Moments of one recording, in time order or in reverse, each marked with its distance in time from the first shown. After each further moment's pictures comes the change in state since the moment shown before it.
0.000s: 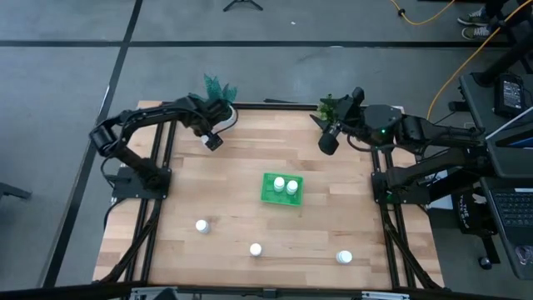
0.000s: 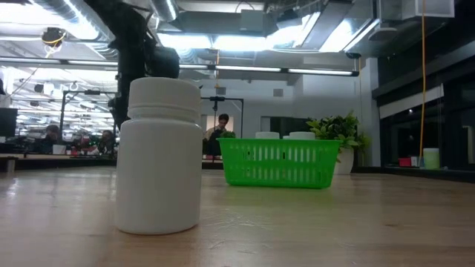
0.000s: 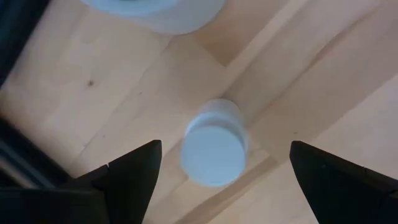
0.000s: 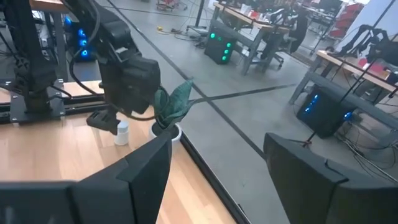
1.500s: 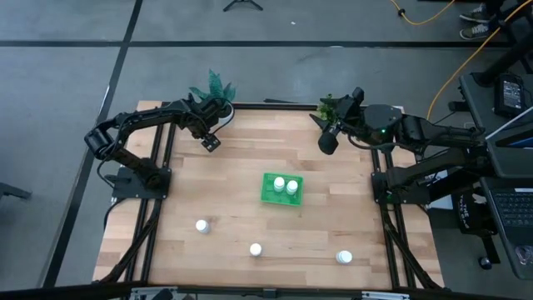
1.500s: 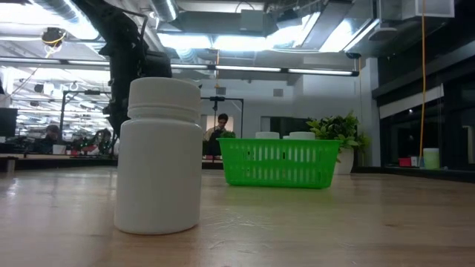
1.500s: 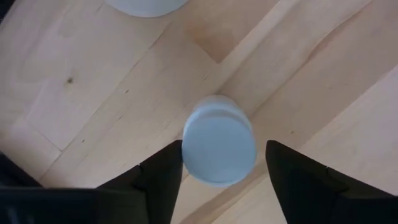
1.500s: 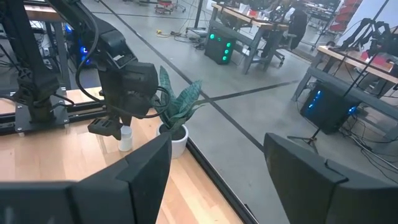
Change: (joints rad) left arm 0.049 -0.057 -0.098 0.094 0.078 0.036; right arm -0.002 0.002 0.000 0.009 0.000 0.038
